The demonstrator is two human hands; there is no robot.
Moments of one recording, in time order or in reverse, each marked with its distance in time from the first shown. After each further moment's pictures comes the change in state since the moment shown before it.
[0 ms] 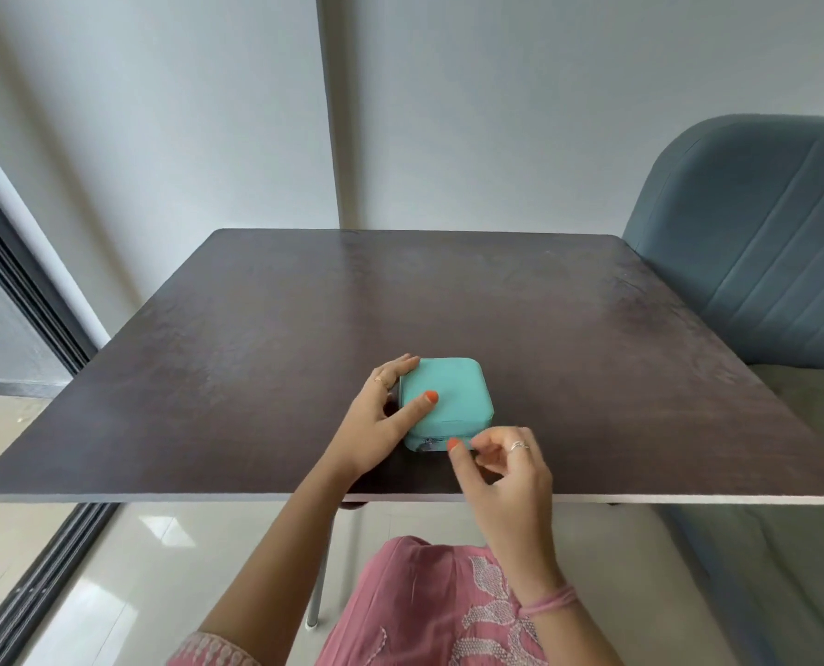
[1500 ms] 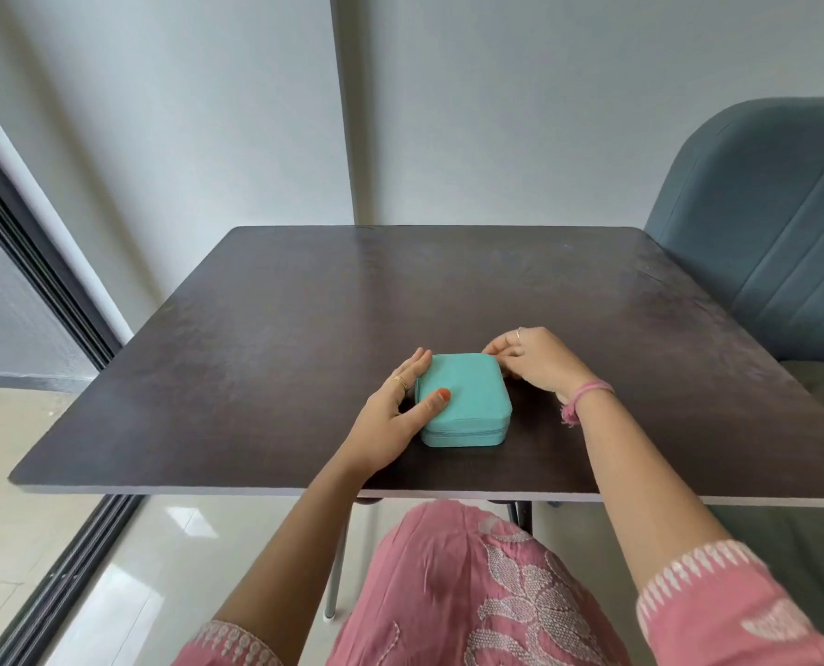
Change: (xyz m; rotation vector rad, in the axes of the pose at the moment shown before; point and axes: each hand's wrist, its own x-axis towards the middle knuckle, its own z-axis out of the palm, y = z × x) left_hand -0.003 0.009 -0.002 0.149 -0.033 -0.095; right_hand 0.158 0.023 0.004 -0.188 -0.700 0.262
